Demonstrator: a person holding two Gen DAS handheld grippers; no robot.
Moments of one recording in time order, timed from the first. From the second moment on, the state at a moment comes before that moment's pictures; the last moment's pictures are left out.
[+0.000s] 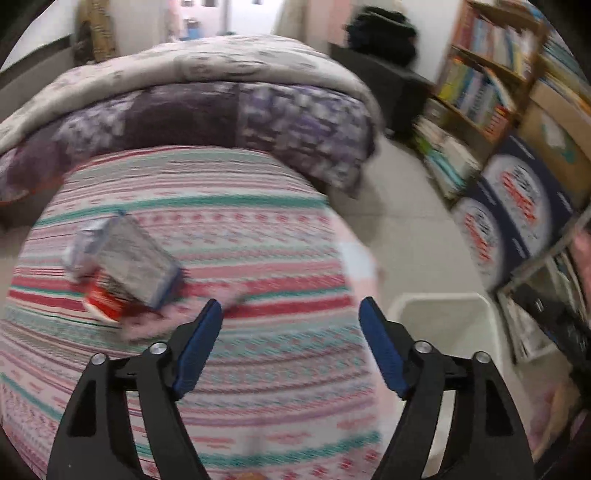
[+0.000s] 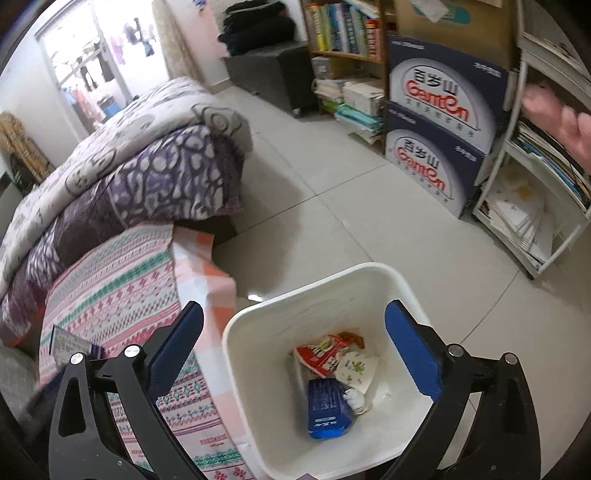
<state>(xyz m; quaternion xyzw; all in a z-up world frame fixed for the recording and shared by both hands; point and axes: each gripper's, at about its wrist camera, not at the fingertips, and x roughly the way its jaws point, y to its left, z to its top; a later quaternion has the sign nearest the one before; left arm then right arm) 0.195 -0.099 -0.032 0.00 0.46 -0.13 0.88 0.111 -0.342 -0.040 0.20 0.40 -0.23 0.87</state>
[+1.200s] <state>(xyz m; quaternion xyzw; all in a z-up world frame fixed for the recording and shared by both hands) 0.273 0.018 -0.058 -0.07 0.47 -0.11 0.88 0.181 -0.232 -0.090 0.16 0.48 -0.13 0.85</state>
